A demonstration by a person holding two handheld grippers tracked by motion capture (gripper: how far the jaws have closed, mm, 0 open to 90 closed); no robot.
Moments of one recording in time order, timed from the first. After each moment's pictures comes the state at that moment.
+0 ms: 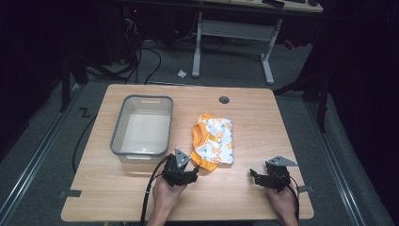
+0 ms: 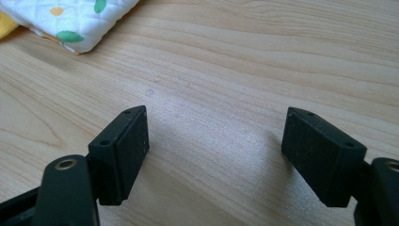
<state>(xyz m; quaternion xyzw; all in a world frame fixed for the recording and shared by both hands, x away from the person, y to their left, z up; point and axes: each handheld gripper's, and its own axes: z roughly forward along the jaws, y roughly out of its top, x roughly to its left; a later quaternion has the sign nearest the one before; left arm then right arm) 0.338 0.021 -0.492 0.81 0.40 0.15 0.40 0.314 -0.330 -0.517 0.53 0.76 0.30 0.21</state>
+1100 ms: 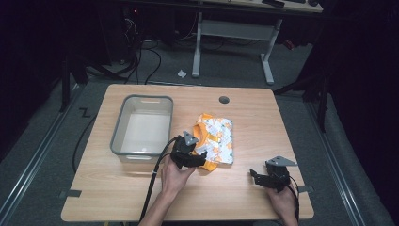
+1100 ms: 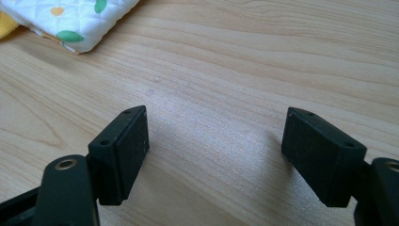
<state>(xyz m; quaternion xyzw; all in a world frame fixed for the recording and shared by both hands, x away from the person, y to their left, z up) 0.386 -0.003 -0.464 0.82 0.41 0.13 0.39 0.314 -0.330 -0.517 0.53 0.76 0.30 0.21</state>
